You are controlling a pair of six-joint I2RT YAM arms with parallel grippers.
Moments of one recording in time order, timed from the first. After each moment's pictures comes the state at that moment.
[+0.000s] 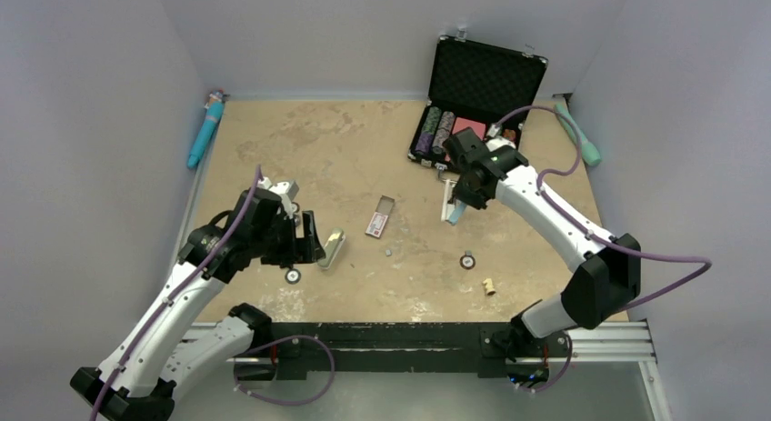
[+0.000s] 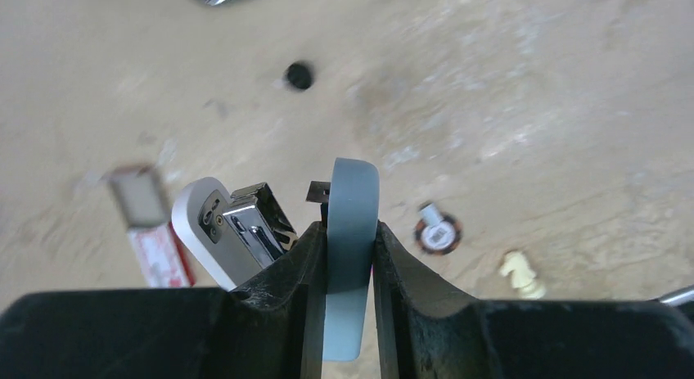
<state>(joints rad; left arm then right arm) -0.49 0.81 0.94 -1.05 0.11 -0.54 0.57 1.47 1.35 -1.04 0.42 1.02</state>
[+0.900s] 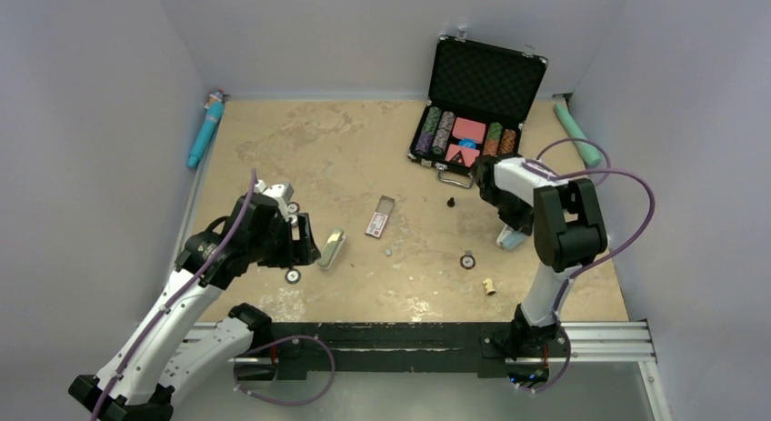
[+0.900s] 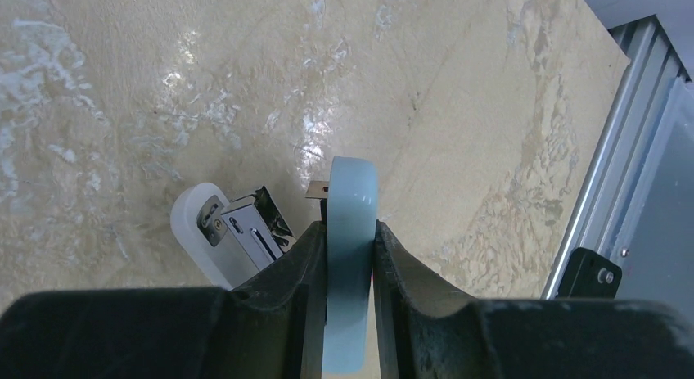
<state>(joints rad) -0.49 0.76 0.90 -1.05 0.04 -0.53 0.23 1.82 1.17 -1.15 0.84 1.27</state>
